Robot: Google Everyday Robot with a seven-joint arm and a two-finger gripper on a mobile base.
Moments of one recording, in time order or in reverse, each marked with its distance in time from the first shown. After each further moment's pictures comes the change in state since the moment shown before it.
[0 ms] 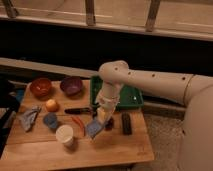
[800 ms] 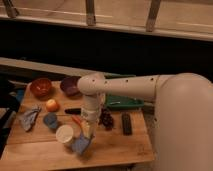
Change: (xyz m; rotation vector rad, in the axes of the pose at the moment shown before) arm -0.024 0.060 0.065 -0.043 0.143 -0.162
